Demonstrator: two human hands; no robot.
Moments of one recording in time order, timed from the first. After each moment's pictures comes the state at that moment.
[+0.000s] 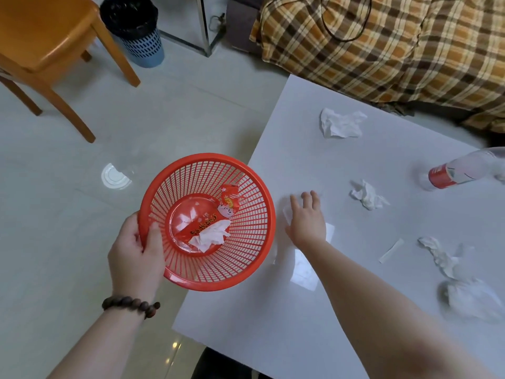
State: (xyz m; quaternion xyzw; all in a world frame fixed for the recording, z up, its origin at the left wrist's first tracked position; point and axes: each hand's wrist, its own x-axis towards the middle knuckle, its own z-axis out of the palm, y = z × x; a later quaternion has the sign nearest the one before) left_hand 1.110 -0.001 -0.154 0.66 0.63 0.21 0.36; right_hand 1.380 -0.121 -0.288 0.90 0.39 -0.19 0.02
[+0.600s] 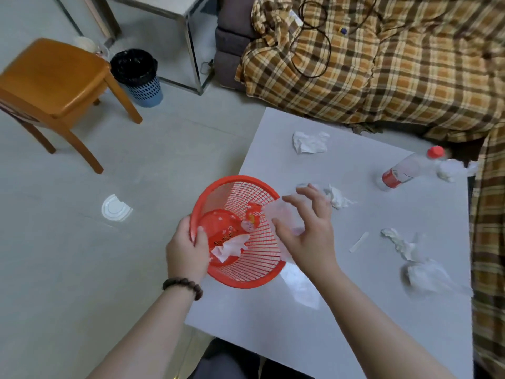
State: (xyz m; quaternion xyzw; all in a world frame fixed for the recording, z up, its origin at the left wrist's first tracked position) left_hand 1.153 -0.061 -0.110 0.67 0.58 0.23 0.40; right_hand 1.326 -0.184 -0.077 0.81 0.39 -0.06 -0.44
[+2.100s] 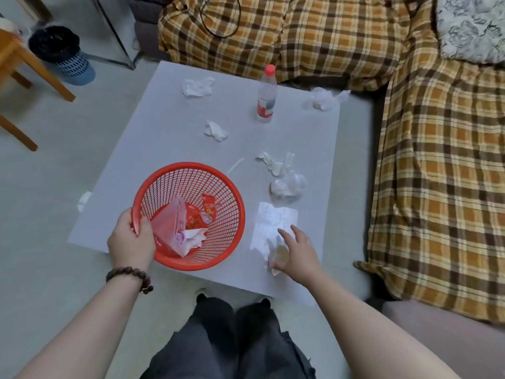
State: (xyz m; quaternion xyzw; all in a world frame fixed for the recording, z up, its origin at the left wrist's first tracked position) left_hand 1.217 -0.418 -0.090 0.70 0.60 0.23 0.31; right_hand 1.427 -0.663 -0.164 0.88 0.30 -0.36 -0.11
